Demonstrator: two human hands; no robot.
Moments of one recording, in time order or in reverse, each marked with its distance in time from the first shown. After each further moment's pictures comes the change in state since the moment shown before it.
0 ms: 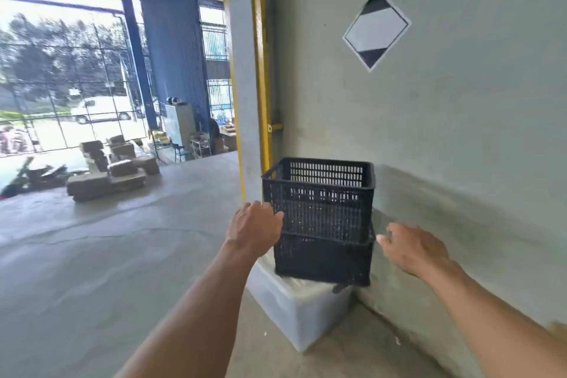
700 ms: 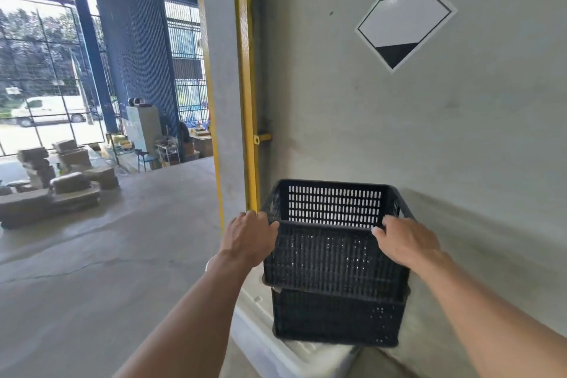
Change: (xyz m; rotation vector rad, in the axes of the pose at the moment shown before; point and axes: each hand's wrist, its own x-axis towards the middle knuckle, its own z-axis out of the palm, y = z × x) left_hand 0.262 -0.122 0.146 -0.096 -0.006 0.119; right_hand 0.277 -0.104 0.059 -0.021 0.099 0.090
